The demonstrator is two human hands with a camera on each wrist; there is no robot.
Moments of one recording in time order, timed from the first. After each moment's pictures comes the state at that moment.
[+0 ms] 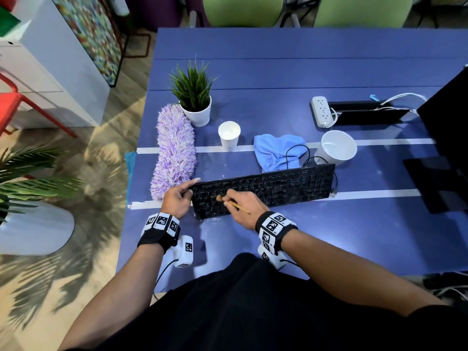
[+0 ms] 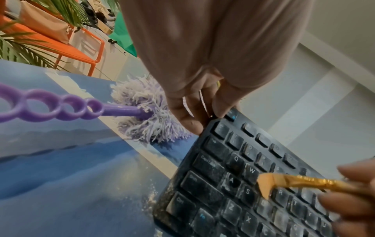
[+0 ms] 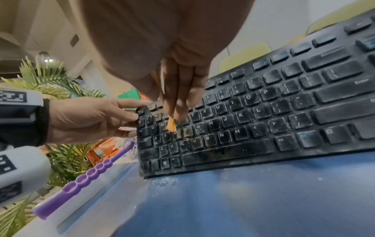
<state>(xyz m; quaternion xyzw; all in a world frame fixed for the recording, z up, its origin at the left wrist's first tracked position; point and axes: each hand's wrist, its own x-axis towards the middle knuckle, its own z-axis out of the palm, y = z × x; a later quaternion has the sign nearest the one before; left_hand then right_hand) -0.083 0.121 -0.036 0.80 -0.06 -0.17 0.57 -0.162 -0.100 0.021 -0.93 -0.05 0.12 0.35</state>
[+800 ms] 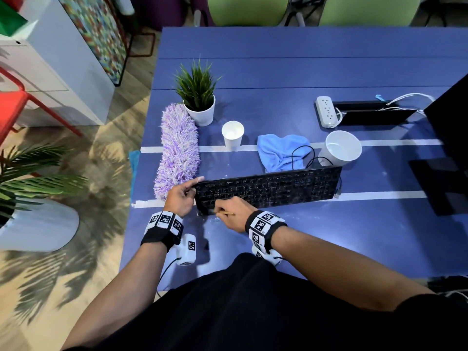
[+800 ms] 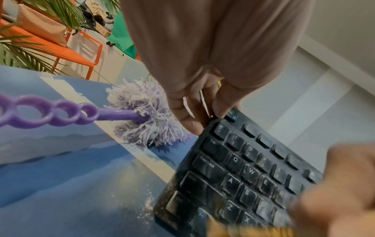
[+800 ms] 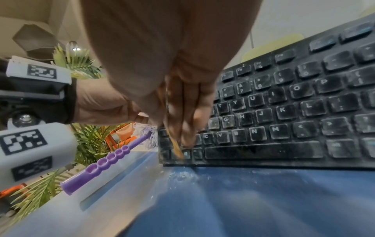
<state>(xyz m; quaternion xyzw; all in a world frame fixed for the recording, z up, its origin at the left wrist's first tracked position) -0.084 0.121 -0.029 0.80 -0.05 -0.16 0.58 -0.155 -0.071 0.018 -0.93 -0.12 0.19 0.30</state>
